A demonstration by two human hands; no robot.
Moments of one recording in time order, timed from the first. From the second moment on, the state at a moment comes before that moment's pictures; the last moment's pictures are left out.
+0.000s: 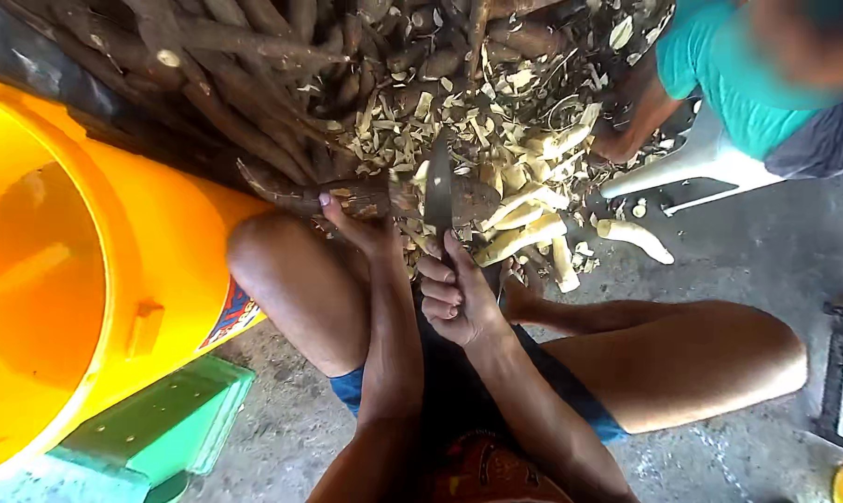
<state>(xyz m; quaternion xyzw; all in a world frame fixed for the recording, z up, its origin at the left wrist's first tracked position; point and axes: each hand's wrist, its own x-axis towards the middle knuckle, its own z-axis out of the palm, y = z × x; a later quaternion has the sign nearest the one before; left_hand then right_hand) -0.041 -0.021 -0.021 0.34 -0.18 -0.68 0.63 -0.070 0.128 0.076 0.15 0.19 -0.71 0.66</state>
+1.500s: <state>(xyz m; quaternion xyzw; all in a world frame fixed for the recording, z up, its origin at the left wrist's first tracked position) -0.060 0.002 -0.032 0.44 -0.27 -0.64 0.57 -0.100 0.171 0.019 -0.20 0.74 -0.48 0.43</state>
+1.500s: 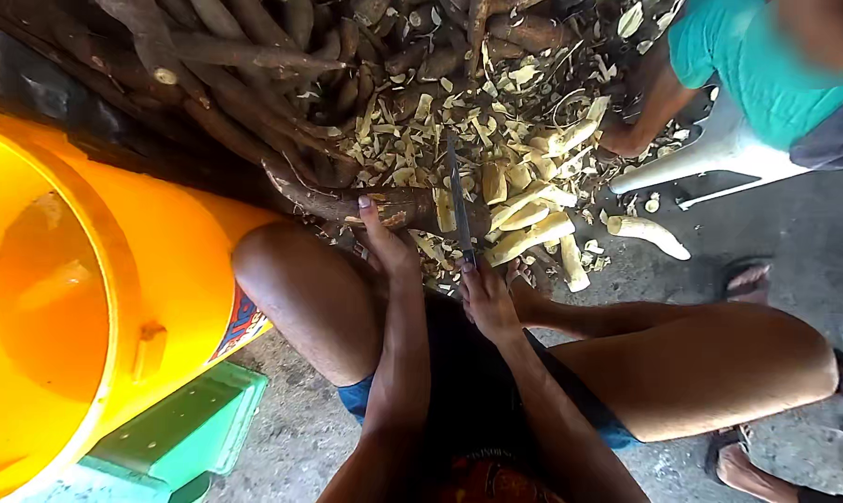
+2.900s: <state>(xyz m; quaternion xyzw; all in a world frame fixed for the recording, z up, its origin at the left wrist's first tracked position) -0.090 0.028 -0.019 0.41 -0.35 -0.61 0.58 -0.119 0.174 0.002 -0.13 0.69 -0.47 0.54</state>
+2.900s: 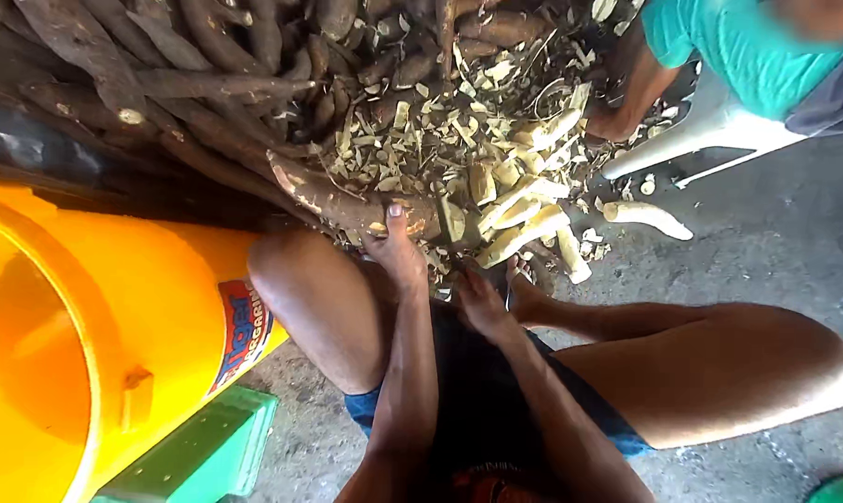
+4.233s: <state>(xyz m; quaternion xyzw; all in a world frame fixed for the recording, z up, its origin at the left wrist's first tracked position) -0.046 0.032 0.025 0.30 -0.44 -0.79 0.31 -0.153 0.252 0.023 -0.08 0.67 -0.67 0.31</state>
